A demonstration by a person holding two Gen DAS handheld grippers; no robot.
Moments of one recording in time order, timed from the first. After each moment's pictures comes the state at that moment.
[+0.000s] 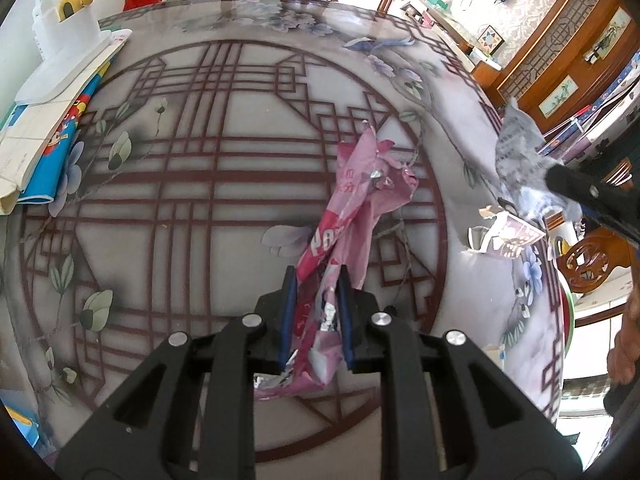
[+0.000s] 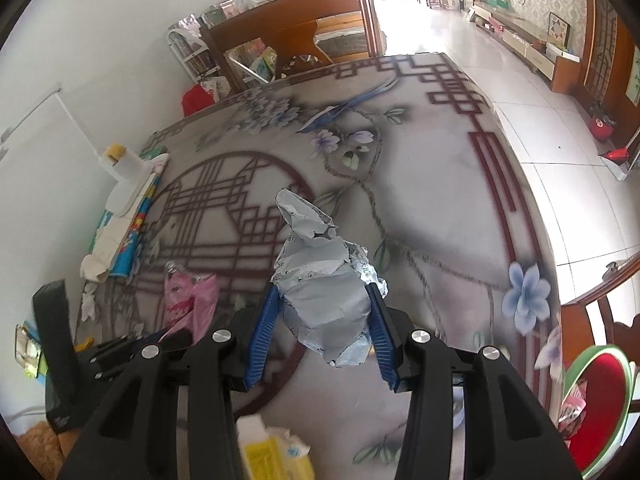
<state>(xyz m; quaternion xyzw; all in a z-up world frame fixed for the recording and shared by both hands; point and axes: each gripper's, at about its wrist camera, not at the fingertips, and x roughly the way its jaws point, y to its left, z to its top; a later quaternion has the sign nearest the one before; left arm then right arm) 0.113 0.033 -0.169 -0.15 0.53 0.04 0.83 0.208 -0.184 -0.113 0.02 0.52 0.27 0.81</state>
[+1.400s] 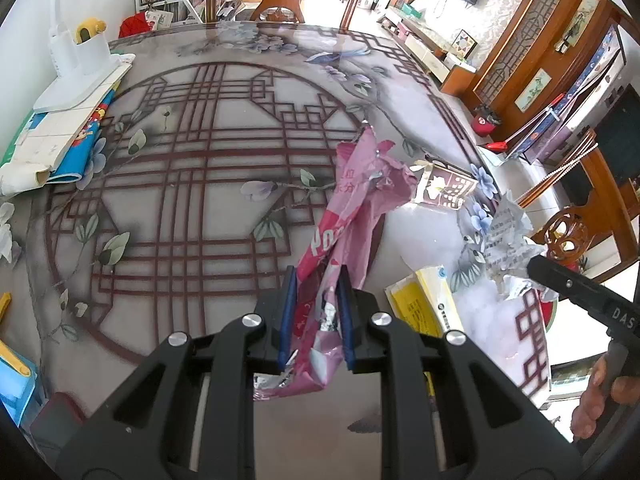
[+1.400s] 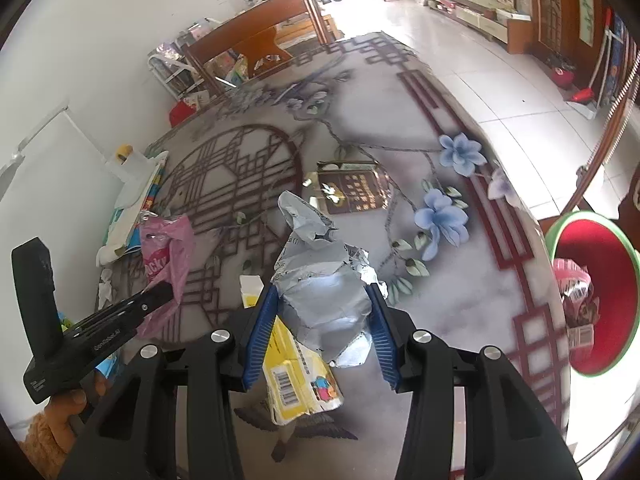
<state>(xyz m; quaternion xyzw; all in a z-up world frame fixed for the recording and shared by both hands) 0.037 -0.008 -0.128 -0.13 0.50 0.02 0.86 0.082 -0.258 -0.117 0.10 0.52 0.21 0.82</state>
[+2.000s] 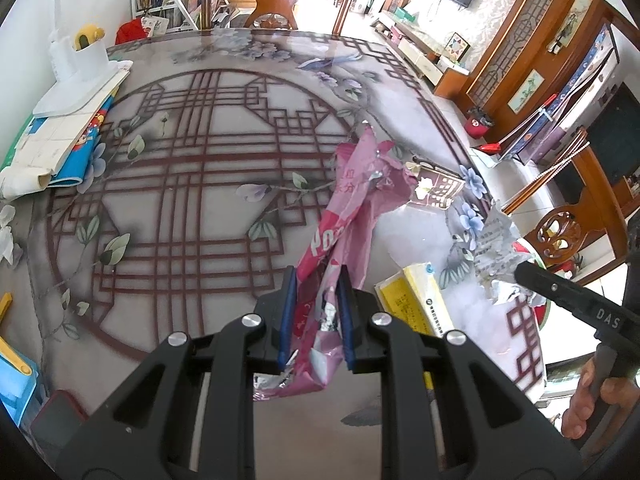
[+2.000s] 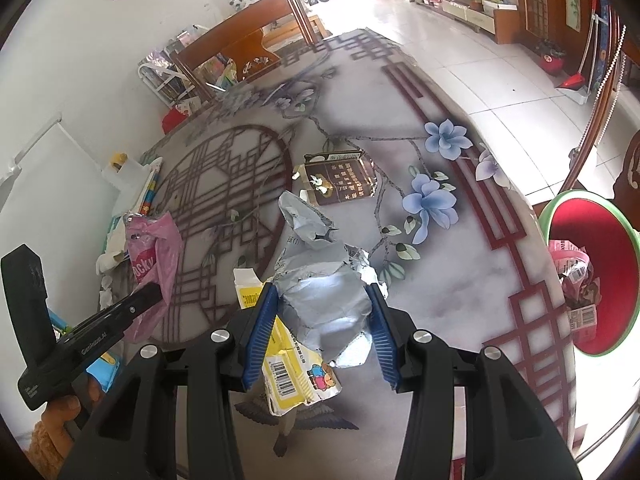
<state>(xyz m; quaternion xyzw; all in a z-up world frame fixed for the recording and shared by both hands) 0.031 -0.011 -0.118 -0.13 0.49 0.01 0.86 0.074 -0.266 -0.120 0.12 0.52 0.20 0.82</state>
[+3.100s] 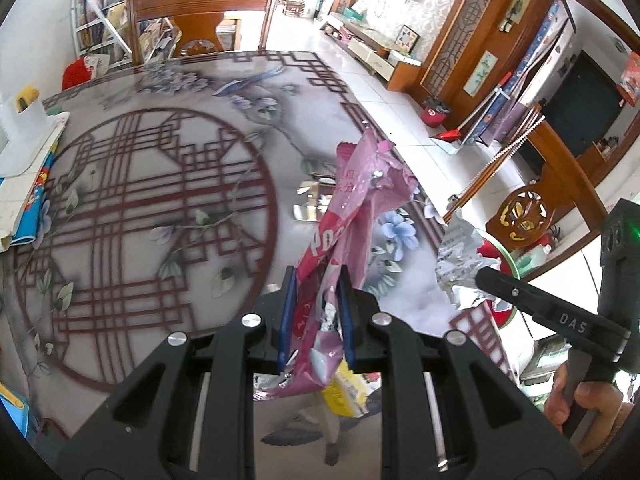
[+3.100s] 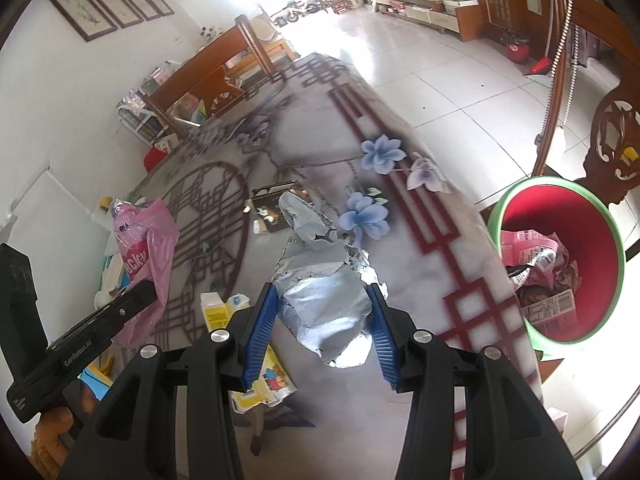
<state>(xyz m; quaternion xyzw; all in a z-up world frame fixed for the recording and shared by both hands) 0.056 -0.092 -0.090 -0.09 0.47 -0.07 0.88 0.070 -0.332 -0.112 0.17 0.50 0.15 0.83</state>
